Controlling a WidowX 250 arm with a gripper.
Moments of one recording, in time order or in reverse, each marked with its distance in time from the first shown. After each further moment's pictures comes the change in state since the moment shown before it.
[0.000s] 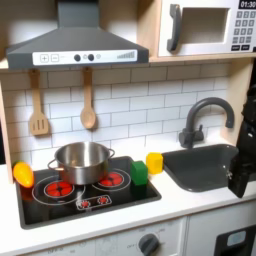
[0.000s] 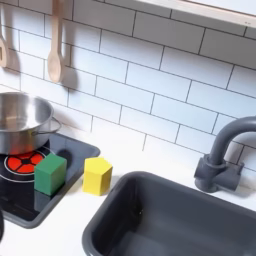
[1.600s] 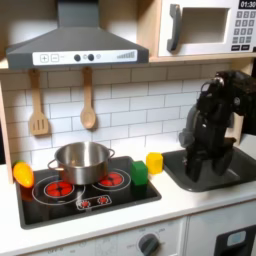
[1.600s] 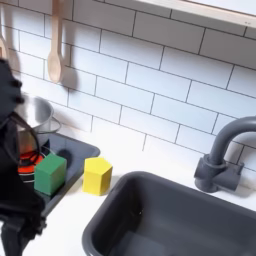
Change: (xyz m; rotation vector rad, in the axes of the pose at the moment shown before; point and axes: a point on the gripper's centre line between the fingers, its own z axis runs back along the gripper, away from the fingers) arm 0.073 0.028 -0.018 0.037 -0.021 0.027
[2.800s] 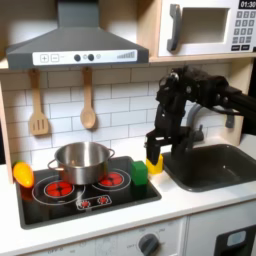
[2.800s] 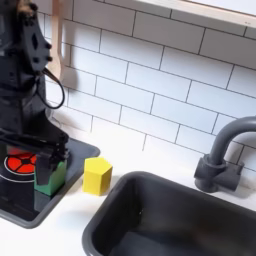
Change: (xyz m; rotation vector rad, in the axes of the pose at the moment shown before) arm 0.088 0.022 -0.023 0.032 -0.037 0.033
